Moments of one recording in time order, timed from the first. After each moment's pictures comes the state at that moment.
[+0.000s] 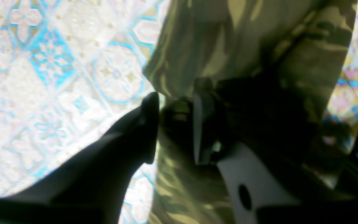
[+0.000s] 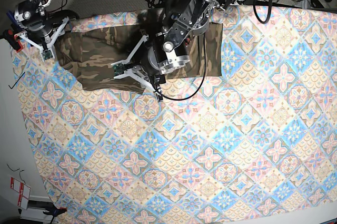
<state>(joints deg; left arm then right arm) 2.0 8.2 34.3 98.8 21.8 -42.7 57.2 -25.6 6.3 35.5 104.7 -4.1 42.6 -50.5</state>
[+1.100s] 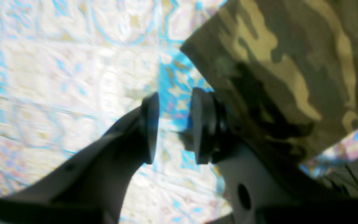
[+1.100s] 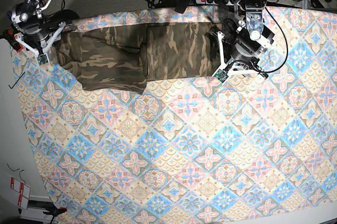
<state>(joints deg) 17.6 0.6 -5.2 111.4 15.9 -42.7 60.9 -23.2 5.5 37.6 106.0 -3.9 42.6 -50.6</state>
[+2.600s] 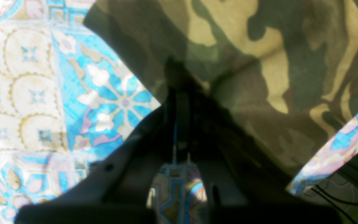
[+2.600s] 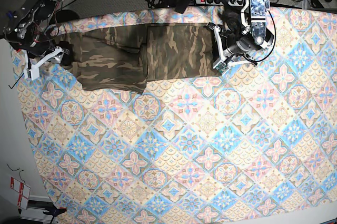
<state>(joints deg) 16.1 -0.2 -7.9 90.4 8.2 -43.5 48.0 -7.3 5.4 50.0 86.9 26.5 42.1 -68.5</state>
